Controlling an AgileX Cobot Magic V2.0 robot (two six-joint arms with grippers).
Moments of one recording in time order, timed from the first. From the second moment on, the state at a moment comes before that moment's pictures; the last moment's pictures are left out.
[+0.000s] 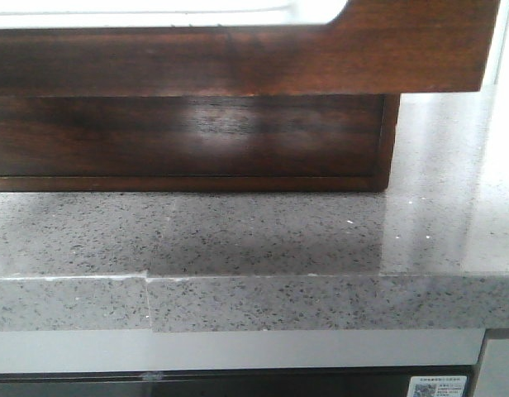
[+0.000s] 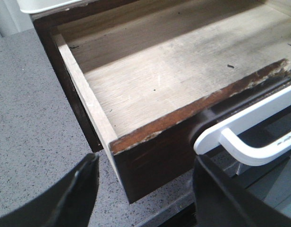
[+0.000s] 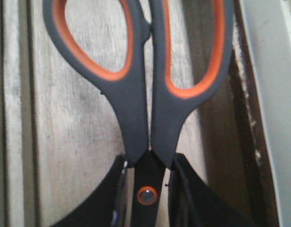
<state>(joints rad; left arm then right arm) -0.25 0.42 -0.73 -0.30 0.85 0.42 0.65 1.48 -1.66 0.10 1.16 -0.82</state>
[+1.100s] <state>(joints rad) -0.25 0.42 -0.73 -0.30 0.85 0.42 0.82 1.56 -1.67 -0.24 1.16 -0.74</state>
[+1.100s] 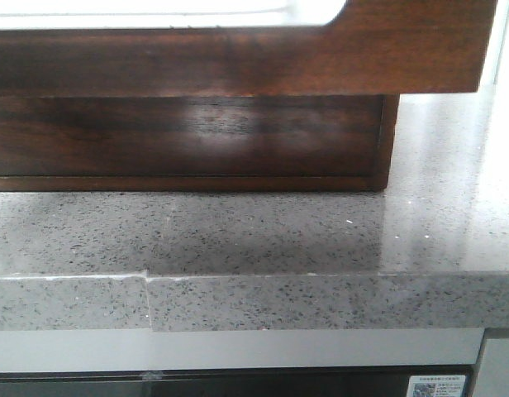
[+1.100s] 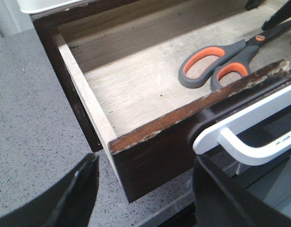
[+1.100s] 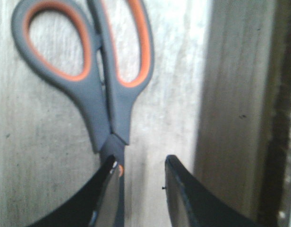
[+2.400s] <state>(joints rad) -0.25 0.42 -0.72 -0.30 0.84 0.42 0.18 0.68 -0.72 0.20 0.62 -0.26</state>
